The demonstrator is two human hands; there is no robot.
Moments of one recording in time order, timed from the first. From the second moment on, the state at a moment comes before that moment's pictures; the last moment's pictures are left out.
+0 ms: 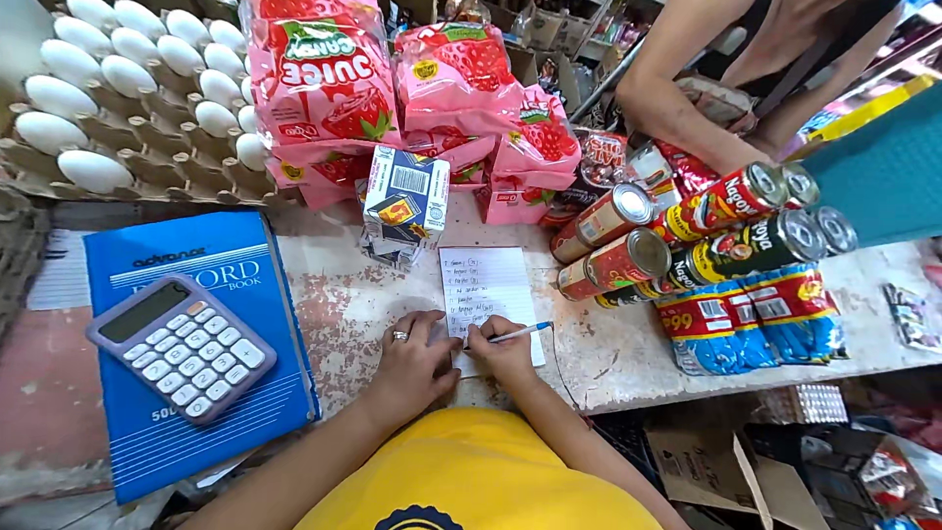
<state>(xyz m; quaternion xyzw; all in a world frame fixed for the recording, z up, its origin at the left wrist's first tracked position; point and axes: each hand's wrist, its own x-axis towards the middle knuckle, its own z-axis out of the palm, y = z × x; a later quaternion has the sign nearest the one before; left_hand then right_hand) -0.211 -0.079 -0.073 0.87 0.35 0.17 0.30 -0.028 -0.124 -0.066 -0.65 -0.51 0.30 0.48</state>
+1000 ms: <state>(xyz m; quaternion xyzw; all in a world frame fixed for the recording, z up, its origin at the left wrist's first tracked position) -0.211 -0.079 -0.075 0.88 0.34 0.18 0.30 -0.021 -0.130 -0.067 -0.65 -0.50 0.28 0.50</state>
